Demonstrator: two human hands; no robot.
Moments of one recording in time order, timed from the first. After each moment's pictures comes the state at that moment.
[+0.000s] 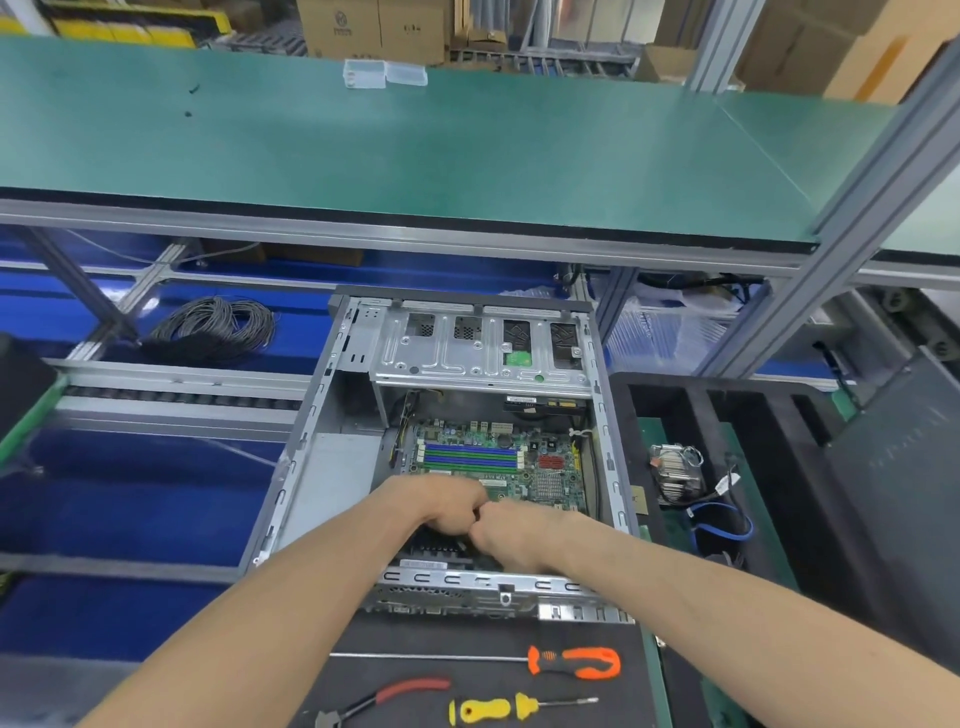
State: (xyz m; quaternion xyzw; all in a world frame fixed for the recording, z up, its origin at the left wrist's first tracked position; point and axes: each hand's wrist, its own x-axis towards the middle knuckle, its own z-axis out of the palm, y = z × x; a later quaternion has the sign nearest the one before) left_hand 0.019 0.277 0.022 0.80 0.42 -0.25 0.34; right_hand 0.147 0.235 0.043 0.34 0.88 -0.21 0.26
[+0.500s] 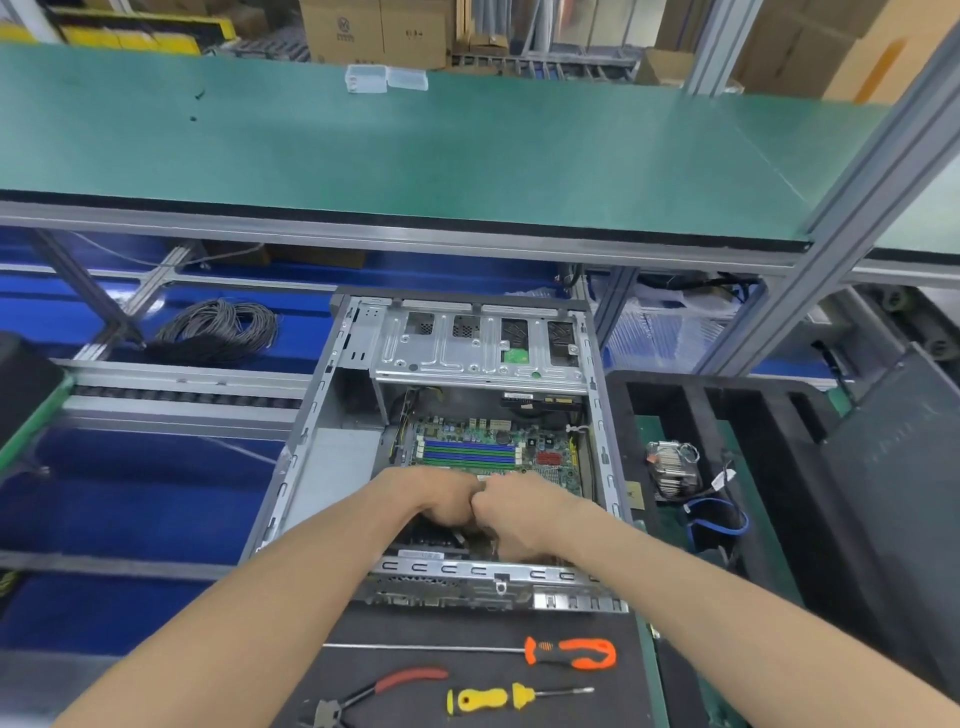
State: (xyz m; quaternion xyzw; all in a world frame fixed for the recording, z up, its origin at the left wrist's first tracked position) left_hand 0.016 0.276 0.026 0.79 0.44 -0.24 0.36; right_hand 0.152 0.234 0.068 0.36 0.90 -0.14 0.20
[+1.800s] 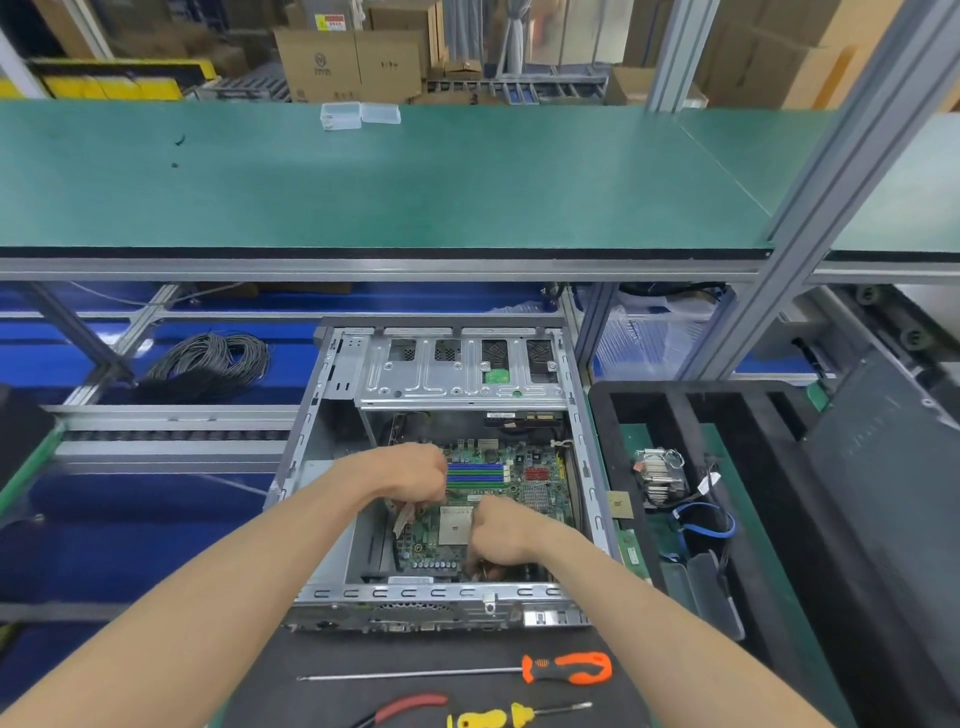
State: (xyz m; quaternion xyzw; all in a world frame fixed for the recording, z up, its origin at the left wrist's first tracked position) left_hand -0.006 0.299 0.077 0.75 0.54 -0.20 0.33; right_hand 0.155 0.236 0.048 0.57 0.68 -0.46 0.08
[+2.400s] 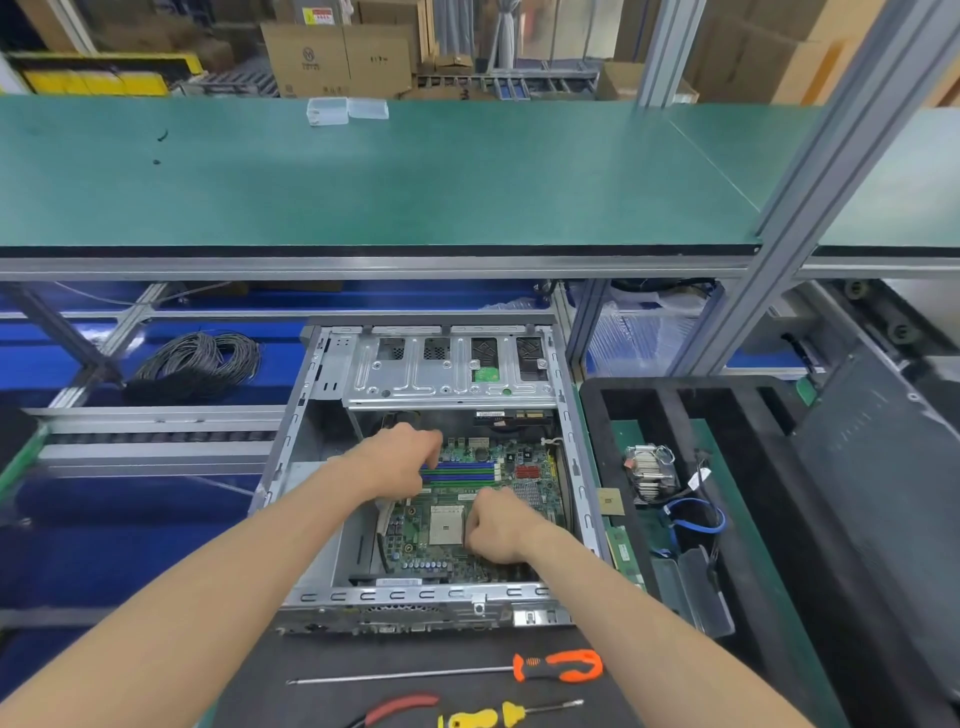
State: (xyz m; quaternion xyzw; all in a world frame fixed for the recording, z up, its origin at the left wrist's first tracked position) left_hand -0.010 0.304 0.075 0.81 0.53 -0.16 0.19; right_hand 0.158 0.237 0.043 0.62 0.67 -0.41 0.07
